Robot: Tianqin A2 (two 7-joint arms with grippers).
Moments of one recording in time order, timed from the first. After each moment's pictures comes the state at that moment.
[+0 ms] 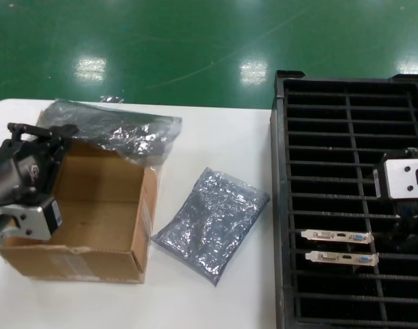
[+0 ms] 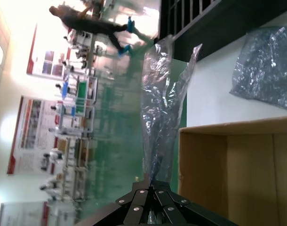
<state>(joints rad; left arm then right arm) -0.16 -0.68 1.46 -1.94 -0.87 0.59 0.07 1.20 0.78 -2.39 1.76 1.00 -1.48 0.61</state>
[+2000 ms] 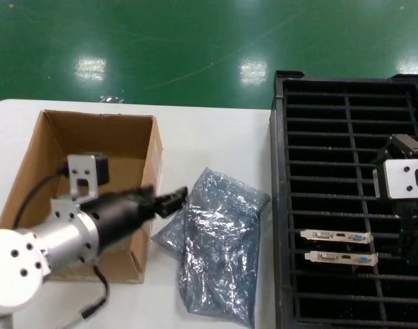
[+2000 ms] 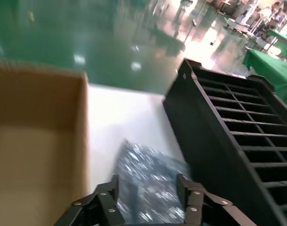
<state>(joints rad) -0.45 -0.08 1.36 -1.65 -0.65 1.10 -1.14 1.20 0.78 -2.39 1.76 1.00 -1.48 0.61</state>
